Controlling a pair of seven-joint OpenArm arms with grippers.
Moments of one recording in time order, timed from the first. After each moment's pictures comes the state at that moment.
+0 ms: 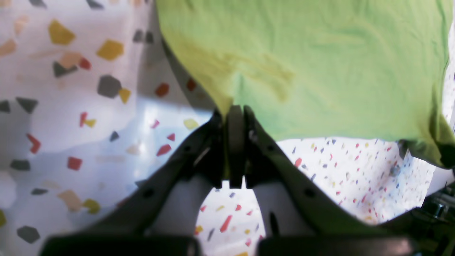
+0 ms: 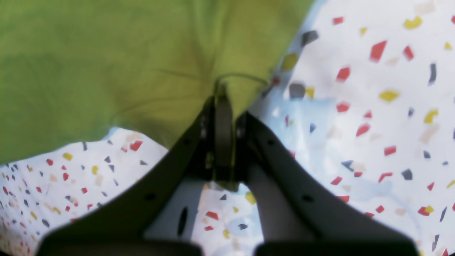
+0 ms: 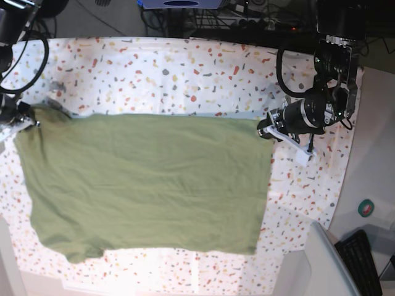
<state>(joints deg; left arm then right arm) 4.8 -19.2 -1.1 83.1 -49.2 0.0 52.4 -3.3 14.4 31.1 78.3 24.3 16.8 -61.0</state>
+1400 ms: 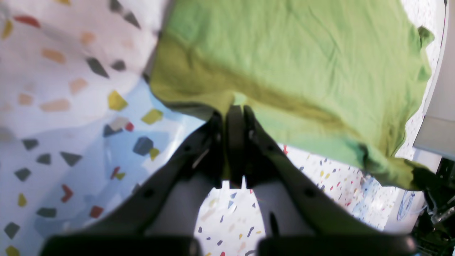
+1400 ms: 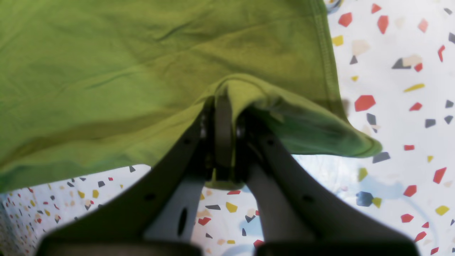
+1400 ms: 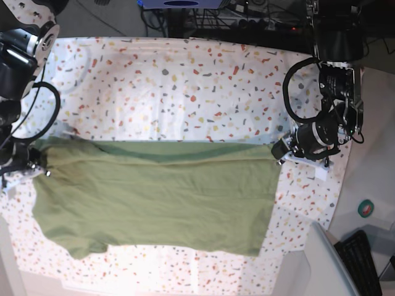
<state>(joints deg) -3.5 -15.6 -11.0 72.0 -49.3 0.0 52.1 16.0 12.9 30.5 60.5 17.3 17.0 -56.2</state>
